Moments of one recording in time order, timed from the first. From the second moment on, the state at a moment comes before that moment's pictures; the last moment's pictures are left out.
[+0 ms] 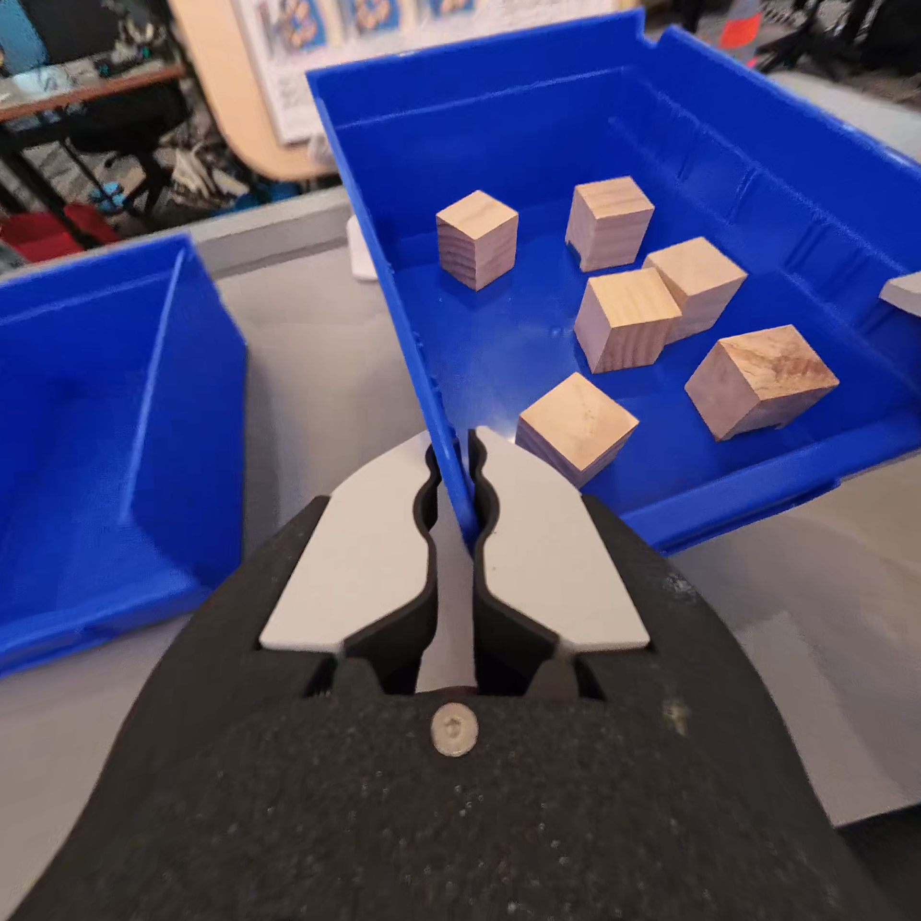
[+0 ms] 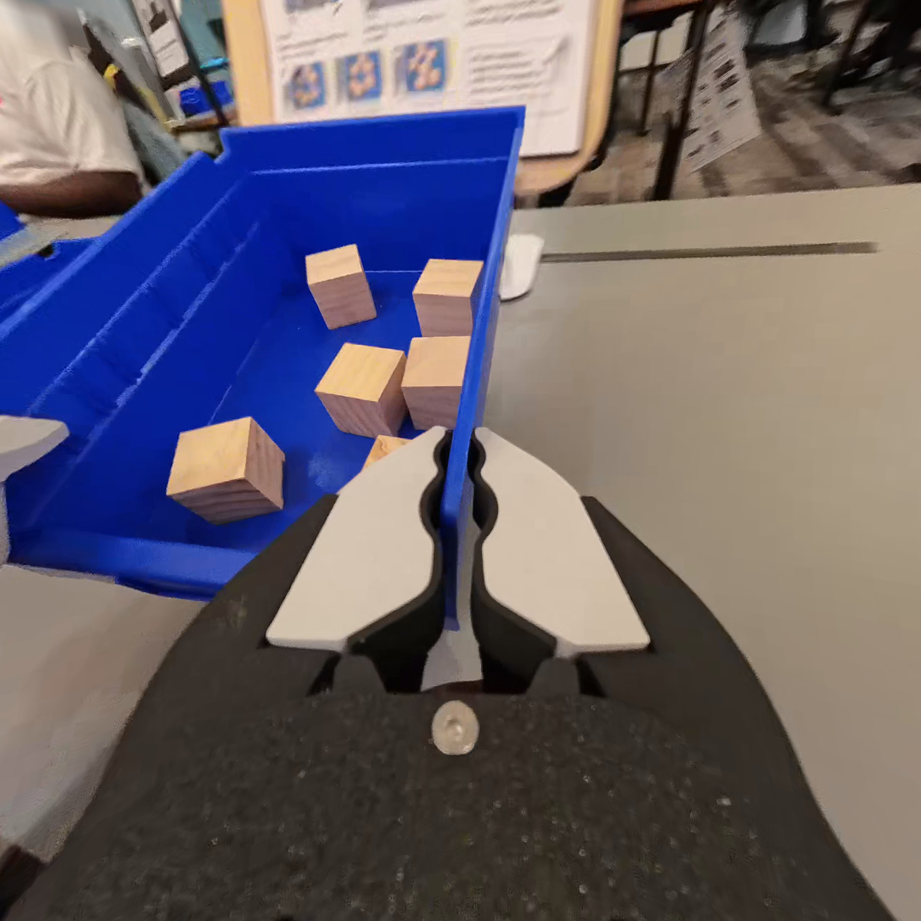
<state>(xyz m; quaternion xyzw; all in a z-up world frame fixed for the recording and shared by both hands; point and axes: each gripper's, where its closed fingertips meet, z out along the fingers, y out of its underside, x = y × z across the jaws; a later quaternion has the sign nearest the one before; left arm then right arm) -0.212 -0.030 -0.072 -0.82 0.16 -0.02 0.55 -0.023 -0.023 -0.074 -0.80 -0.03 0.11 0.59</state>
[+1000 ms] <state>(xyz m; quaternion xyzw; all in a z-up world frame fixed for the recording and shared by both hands) -0.536 -0.029 -0.072 -0.77 0.00 0.01 0.64 -0.128 -0.095 -0.062 -0.65 -0.28 0.07 0.70</state>
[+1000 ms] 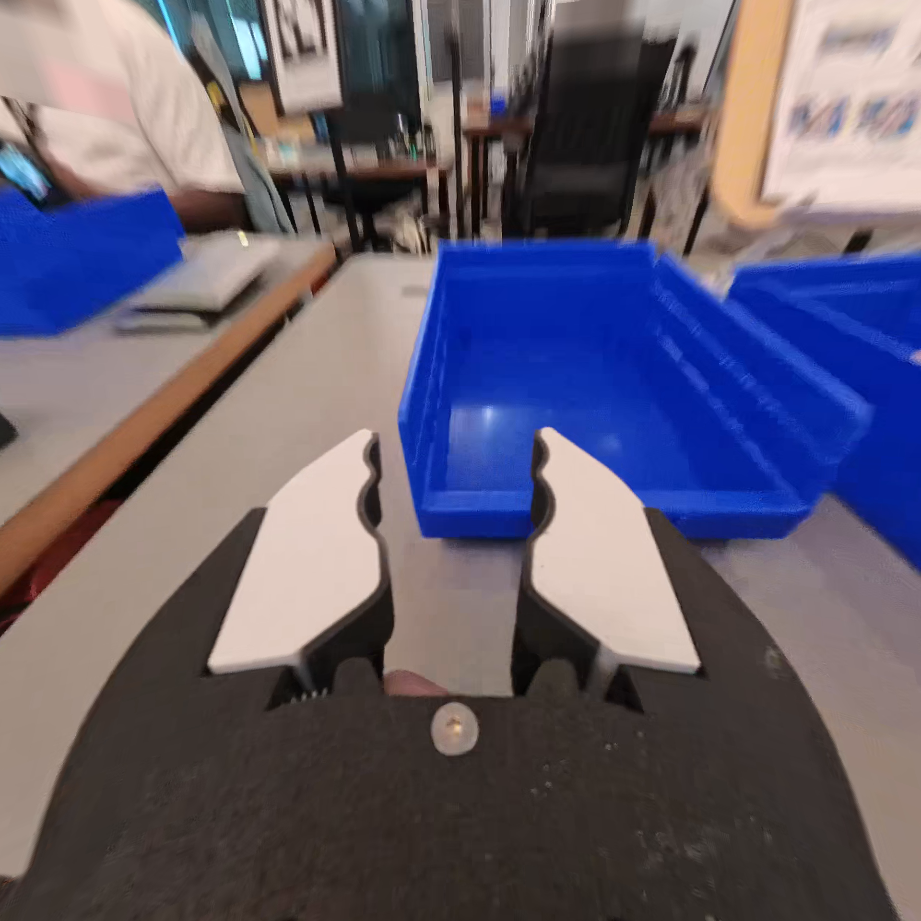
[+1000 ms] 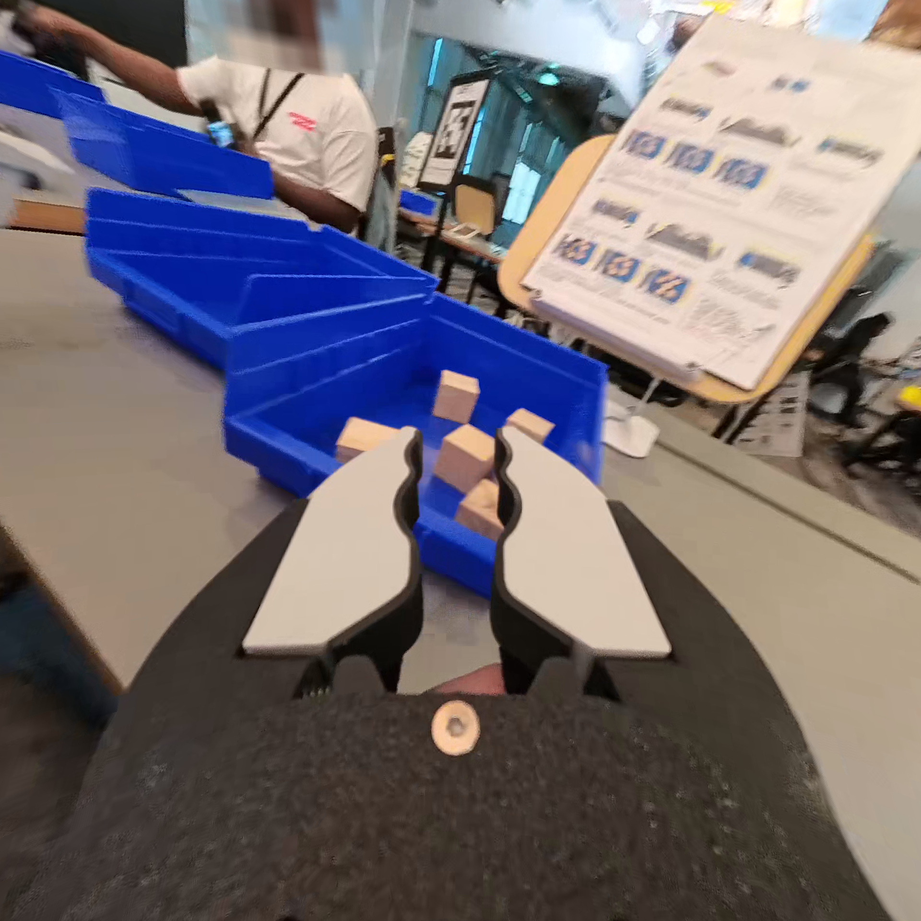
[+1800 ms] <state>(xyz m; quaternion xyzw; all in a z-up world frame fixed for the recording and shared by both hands) -0.566 -0.107 -0.114 -0.80 -0.12 0.07 0.59 -0.334 -0.103 -0.112 -0.74 -0.32 0.22 0.55</state>
